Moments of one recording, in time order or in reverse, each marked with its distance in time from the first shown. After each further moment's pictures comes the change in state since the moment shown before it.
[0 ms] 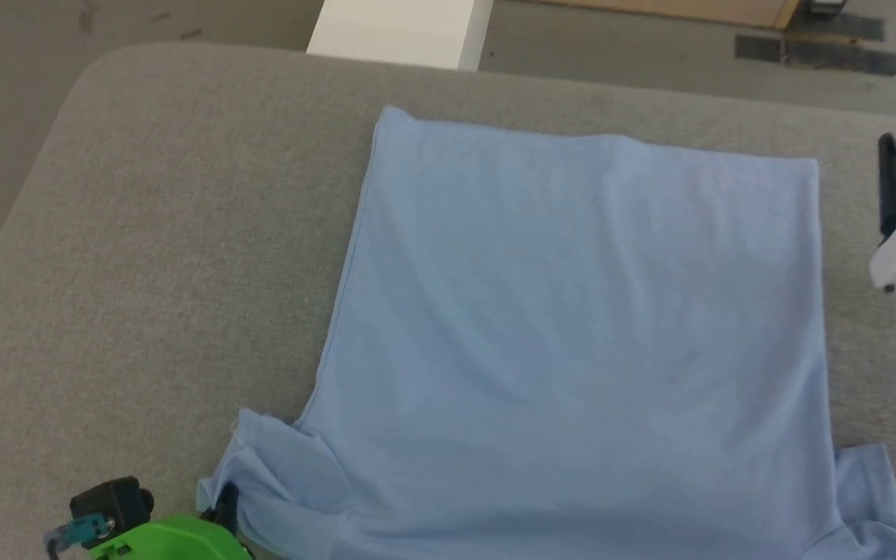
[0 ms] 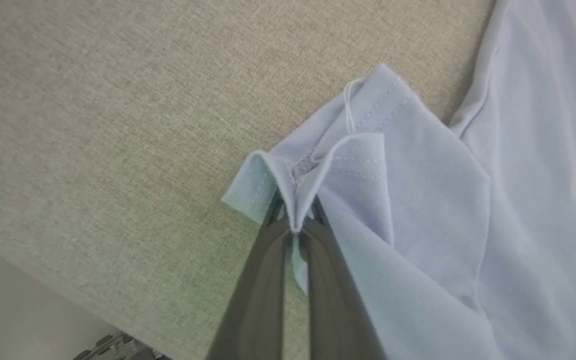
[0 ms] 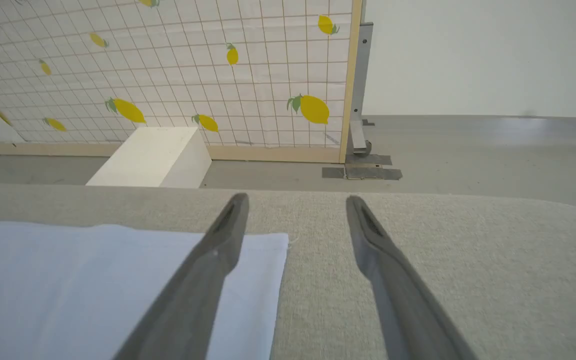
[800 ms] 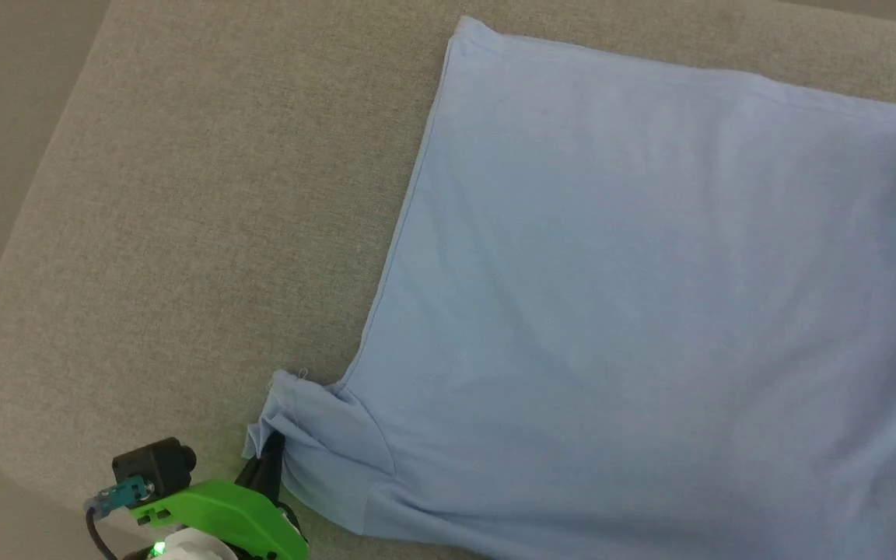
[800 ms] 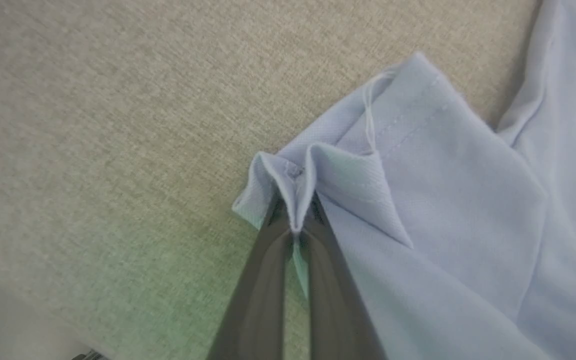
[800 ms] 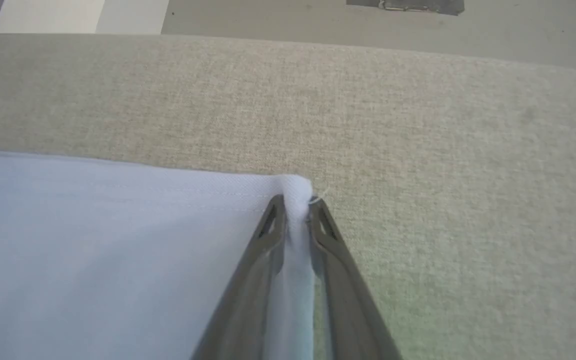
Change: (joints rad) left arm -0.101 -0.020 -0.076 0.099 -0.030 -0.050 -0.108; right arm -0.318 -0.062 -0.115 0.209 -0.187 0.000 0.581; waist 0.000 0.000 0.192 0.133
